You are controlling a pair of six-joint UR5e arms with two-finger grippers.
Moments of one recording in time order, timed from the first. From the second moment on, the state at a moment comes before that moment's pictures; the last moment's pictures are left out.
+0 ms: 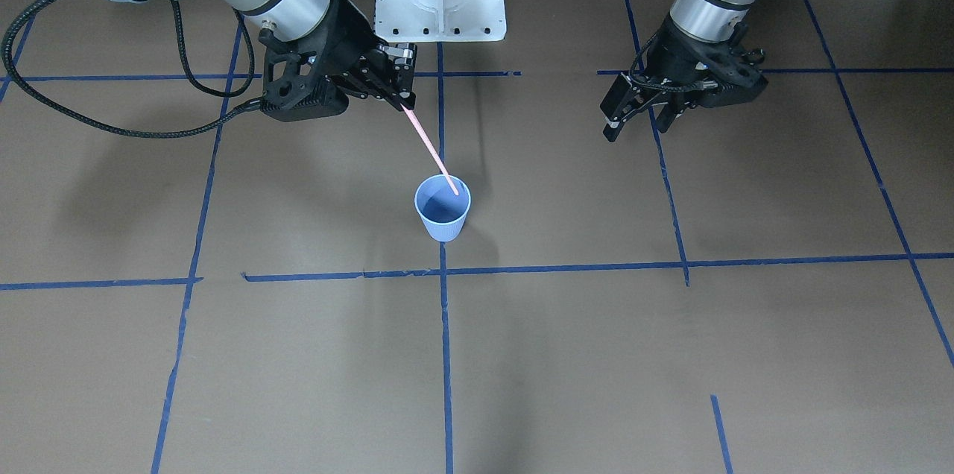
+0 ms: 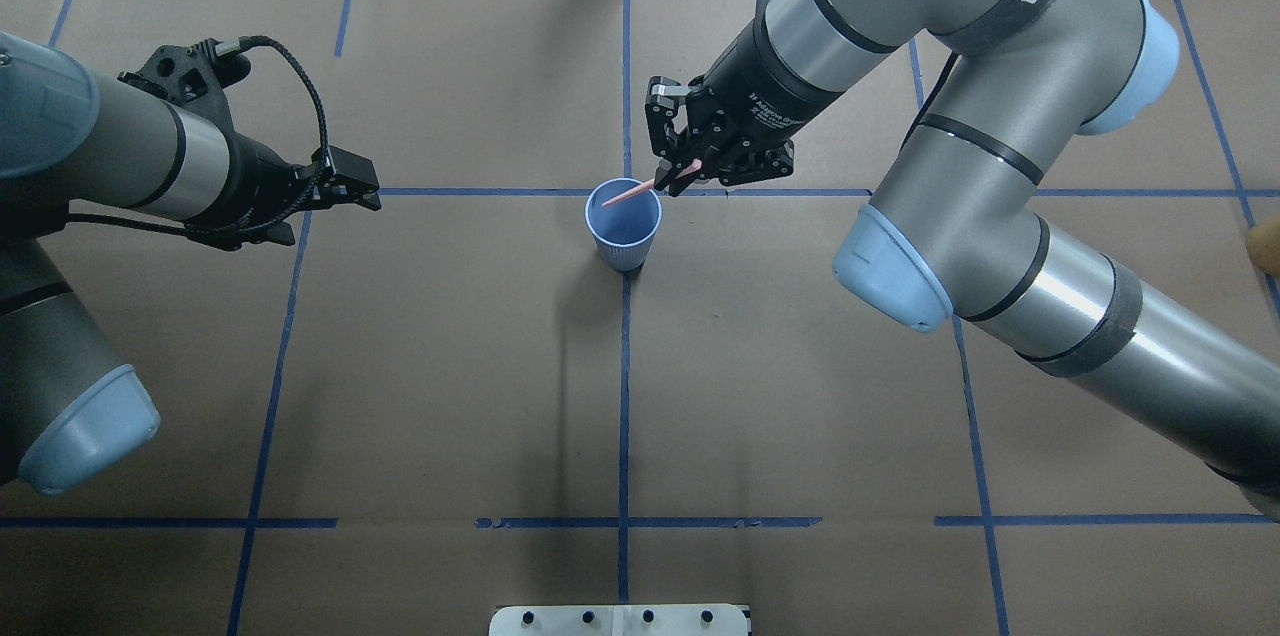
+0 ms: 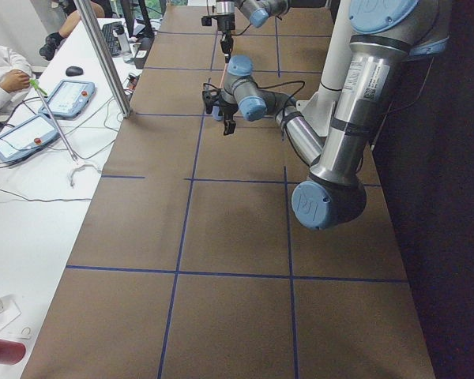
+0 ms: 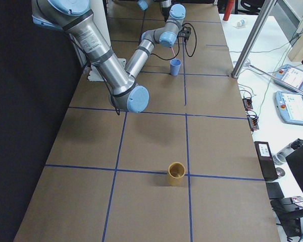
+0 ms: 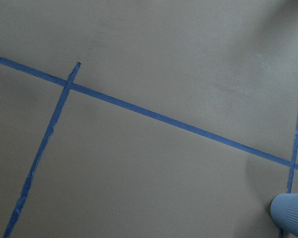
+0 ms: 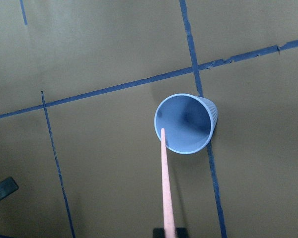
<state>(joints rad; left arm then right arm) -0.76 -1.86 -2.04 -1.77 -1.95 -1.45 0.78 -0.86 1.79 -1.40 2.35 1.44</state>
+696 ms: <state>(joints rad) -0.76 -1.86 -2.04 -1.77 -1.95 -1.45 0.77 -0.87 1.78 -1.40 2.33 1.44</state>
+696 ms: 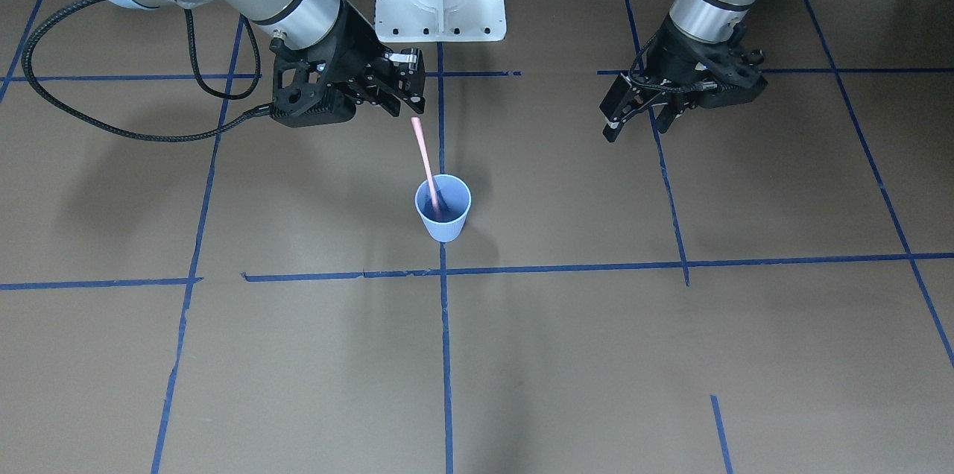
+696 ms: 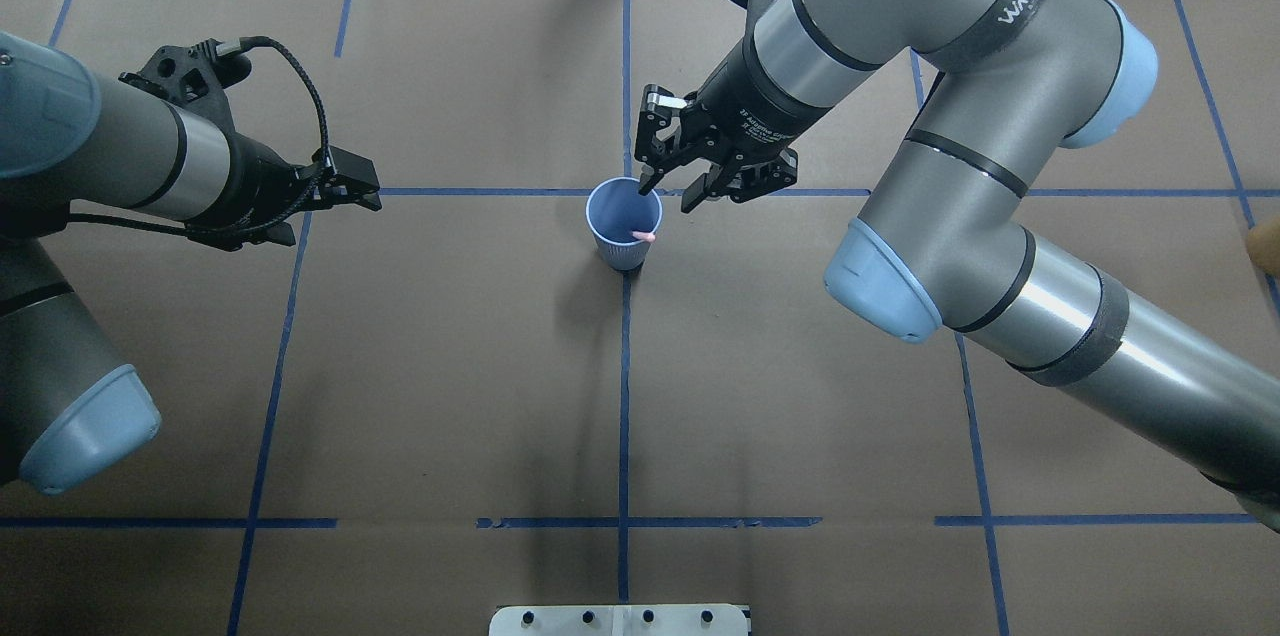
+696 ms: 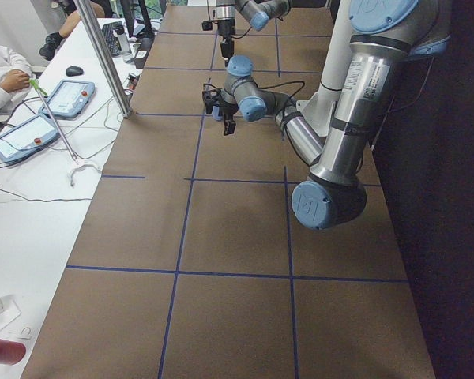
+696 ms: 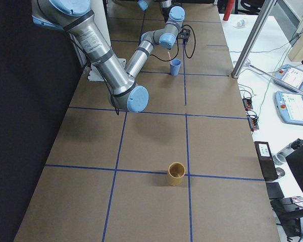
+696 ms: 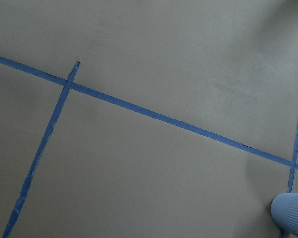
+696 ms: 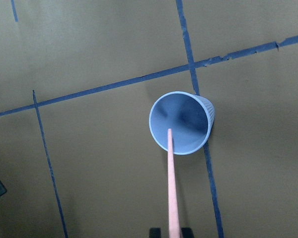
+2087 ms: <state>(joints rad) -1.08 -1.46 -2.07 -1.77 -2.11 -0.68 1.32 -1.31 1.82 -1.60 2.35 0.41</state>
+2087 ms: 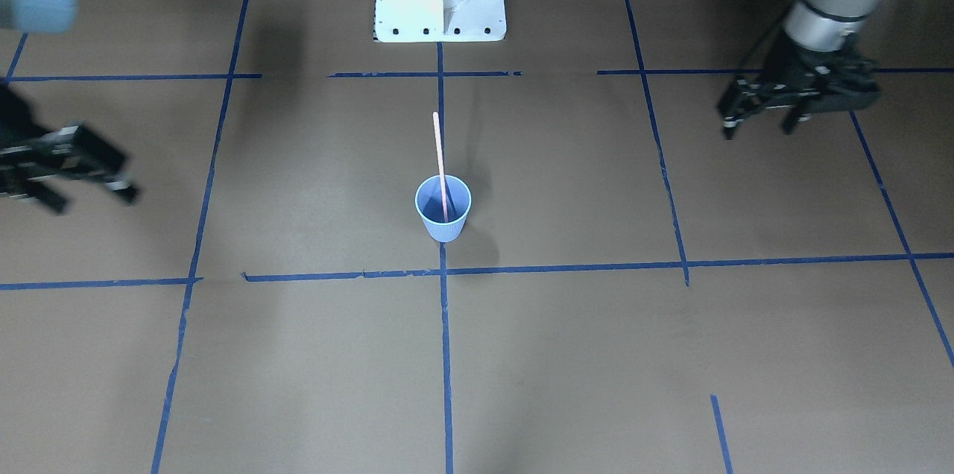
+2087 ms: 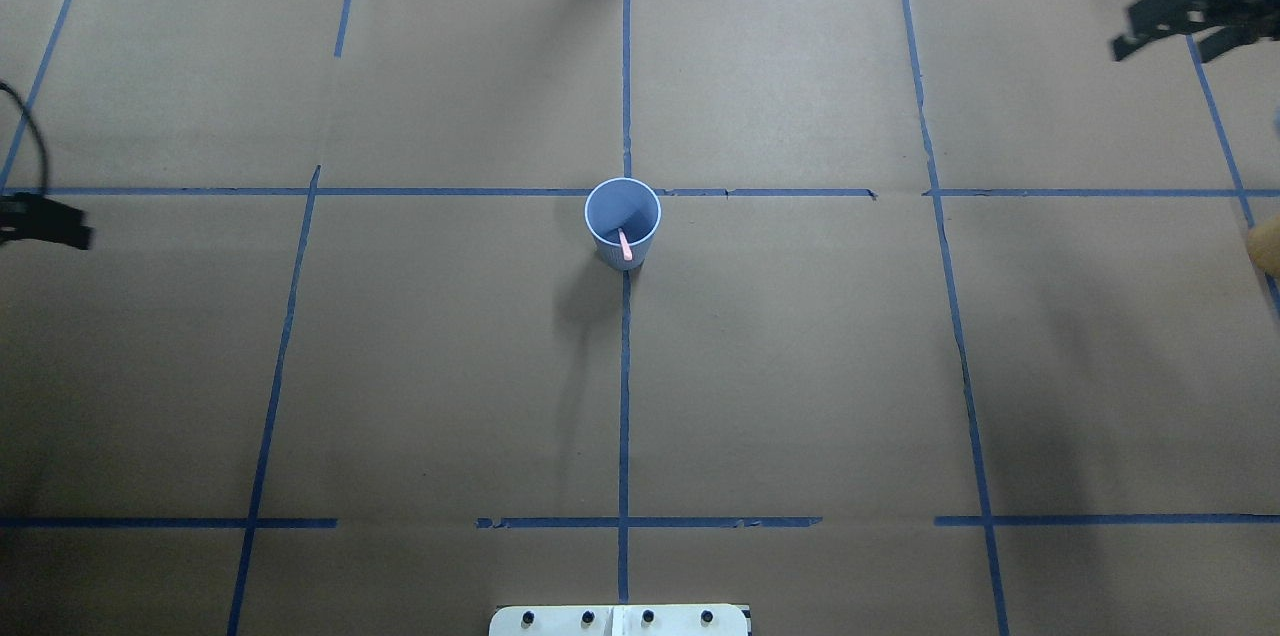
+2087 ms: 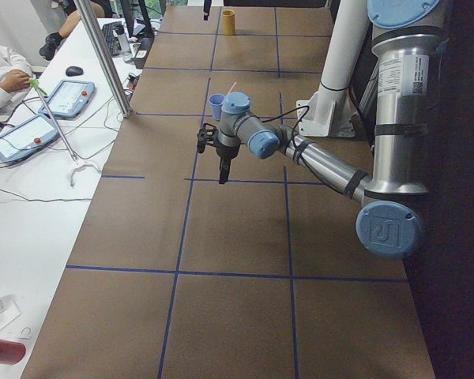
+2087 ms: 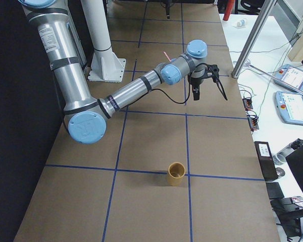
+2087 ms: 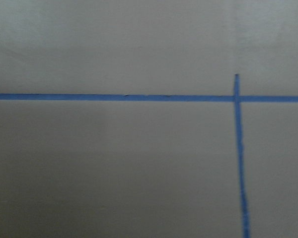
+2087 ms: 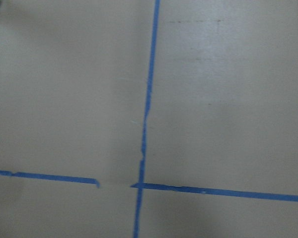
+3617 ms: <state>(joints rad) -1.57 -1.30 -1.82 -1.75 -2.36 0.05 1.63 -1.69 1.87 -1.76 2.33 -0.27</state>
